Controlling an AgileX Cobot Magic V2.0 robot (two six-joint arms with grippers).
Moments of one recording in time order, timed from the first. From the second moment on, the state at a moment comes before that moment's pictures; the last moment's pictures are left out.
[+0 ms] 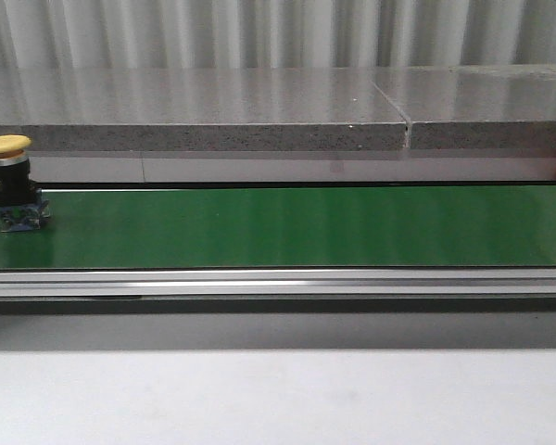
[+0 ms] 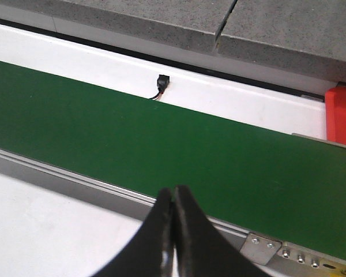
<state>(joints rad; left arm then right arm) 0.39 1.80 -1.23 -0.08 0.97 -0.53 0.13 0.46 -0.57 0.20 0.60 -0.25</state>
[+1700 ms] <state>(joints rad) 0.26 1.59 -1.31 -0.14 1.09 0.06 0.13 0.46 -0.57 0.20 0.60 -0.25</state>
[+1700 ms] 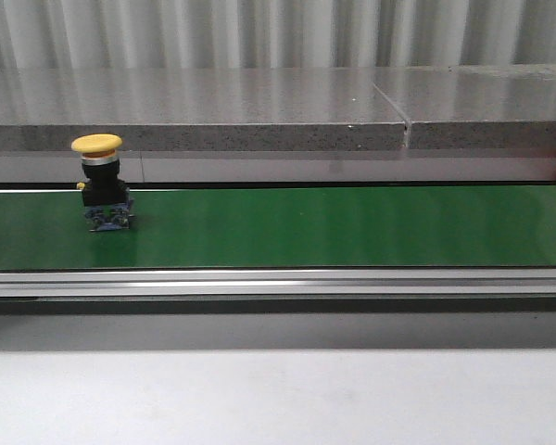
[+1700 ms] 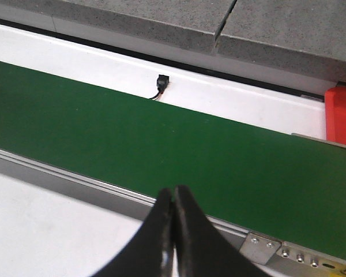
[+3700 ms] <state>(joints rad) -0.05 0.84 -0.94 -0.20 0.91 0.27 0.13 0.46 -0.57 0.20 0.60 -0.25</state>
